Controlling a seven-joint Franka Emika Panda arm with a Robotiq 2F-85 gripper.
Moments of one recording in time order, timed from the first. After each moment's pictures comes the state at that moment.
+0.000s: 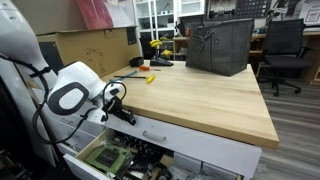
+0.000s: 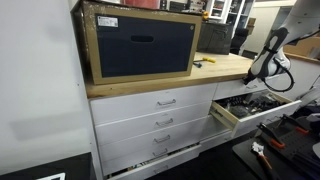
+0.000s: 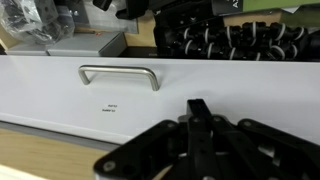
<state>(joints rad) -0.04 0.63 -0.42 -2.30 -0.04 3.37 -0.19</state>
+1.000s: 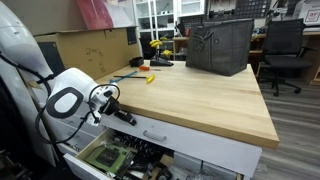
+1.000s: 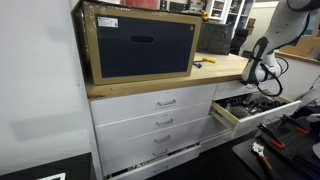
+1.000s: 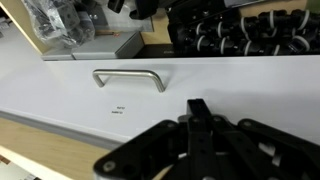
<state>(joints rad) 0.25 0.78 -0.59 -2.30 0.27 3.45 -0.18</state>
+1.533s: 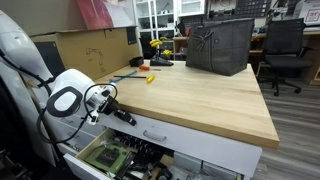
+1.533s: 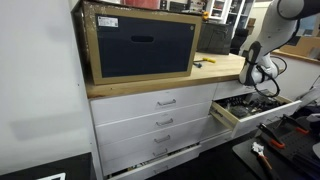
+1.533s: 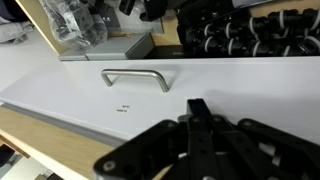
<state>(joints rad) 0.41 0.87 -0.71 -2.29 0.34 3.41 -0.11</state>
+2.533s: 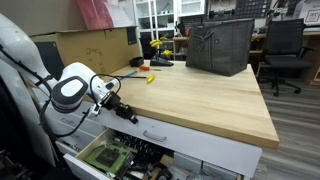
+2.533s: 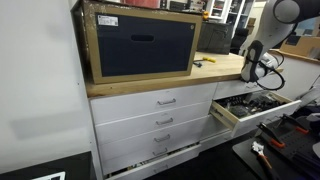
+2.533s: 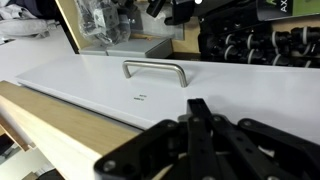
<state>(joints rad) 0.54 0.92 -0.88 -2.25 0.14 3.22 0.01</state>
